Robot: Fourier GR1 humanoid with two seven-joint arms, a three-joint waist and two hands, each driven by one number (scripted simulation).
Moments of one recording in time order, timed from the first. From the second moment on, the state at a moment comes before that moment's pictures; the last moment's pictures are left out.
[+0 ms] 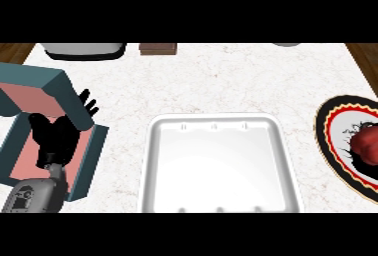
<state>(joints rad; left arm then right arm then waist) -0.17 0.25 0.03 -1.42 0.08 0.05 0.18 0.01 -0.23 -0.33 -1.90 0.77 -0.03 0.13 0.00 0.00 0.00</state>
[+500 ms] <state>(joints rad) -0.17 0.23 0.03 -1.42 0.06 0.05 0.18 -0.09 -0.43 -0.48 -1.40 0.71 -0.05 -0.12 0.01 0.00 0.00</state>
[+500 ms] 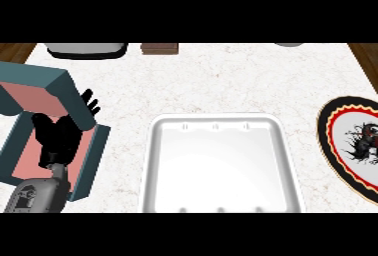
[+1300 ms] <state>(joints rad) -0.15 0.24 0.07 -1.41 0.07 0.01 0.16 -0.22 -0.51 -0.59 -1.09 0.43 0.11 -0.52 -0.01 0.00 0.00</state>
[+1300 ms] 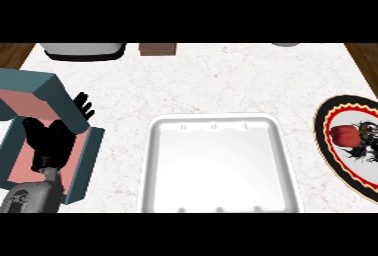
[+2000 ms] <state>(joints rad) -0.16 0.22 0.06 -1.41 0.04 0.03 0.17 -0.17 -0.53 -0.74 -1.19 -0.03 0.53 -0.22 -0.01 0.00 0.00</state>
